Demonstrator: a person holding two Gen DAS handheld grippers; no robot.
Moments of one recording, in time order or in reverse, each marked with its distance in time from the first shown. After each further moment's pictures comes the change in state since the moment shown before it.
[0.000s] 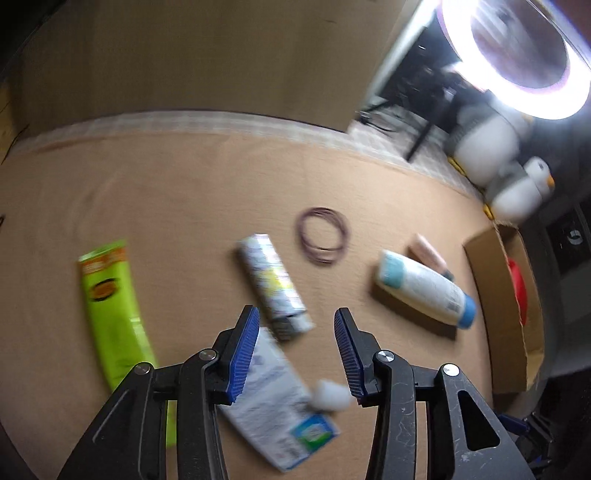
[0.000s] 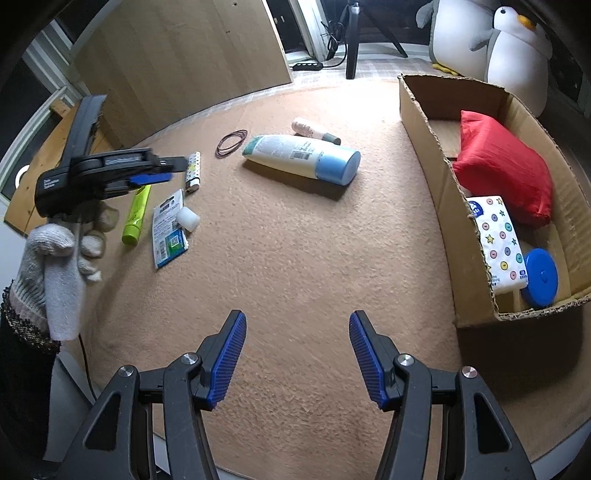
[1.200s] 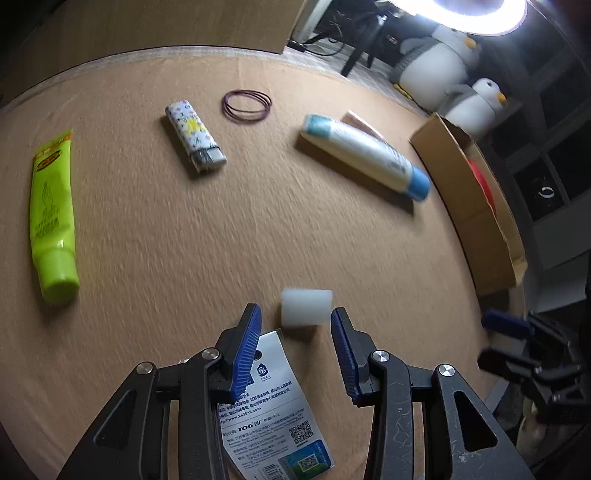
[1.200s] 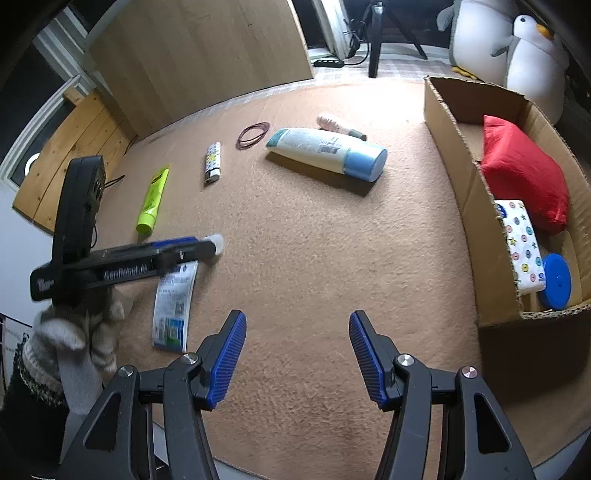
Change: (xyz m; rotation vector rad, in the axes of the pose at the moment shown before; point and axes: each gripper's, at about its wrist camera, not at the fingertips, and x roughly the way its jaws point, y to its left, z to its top) left arm -0.005 -0.034 -0.116 0.135 0.119 -0.132; right arm 0.003 0.019 -0.006 -0.043 0.010 0.034
